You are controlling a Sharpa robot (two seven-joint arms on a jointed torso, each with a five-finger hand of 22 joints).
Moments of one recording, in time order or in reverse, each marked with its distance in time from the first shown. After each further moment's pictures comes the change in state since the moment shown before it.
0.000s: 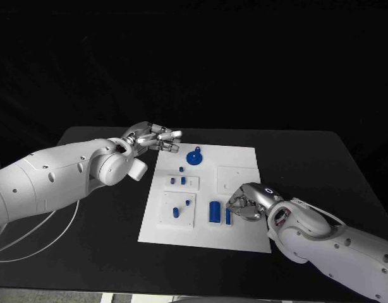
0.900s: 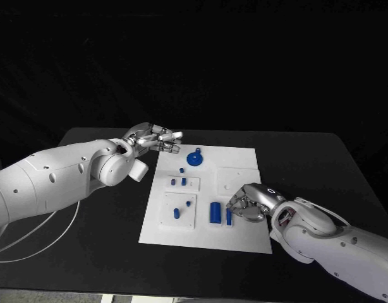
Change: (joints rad) left arm 0.003 -0.002 0.000 0.003 0.000 0.000 0.000; left_hand 0.004 -0.004 0.000 0.000 0.000 0.000 0.000 0.000 0.000 0.000 0.000 0.000 0.000 0.000 0.000 0.000 0.000 0.000 0.000 0.000 0.000 0.000; right arm 0.013 -0.021 -0.001 0.002 0.055 0.022 0.088; right_hand 0.000 0.000 0.072 -0.034 0.008 -0.032 0.018 0.003 0.000 -0.007 0.007 0.000 0.003 0.000 0.000 -0.004 0.001 0.000 0.000 0.000 -0.004 -0.002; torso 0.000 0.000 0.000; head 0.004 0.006
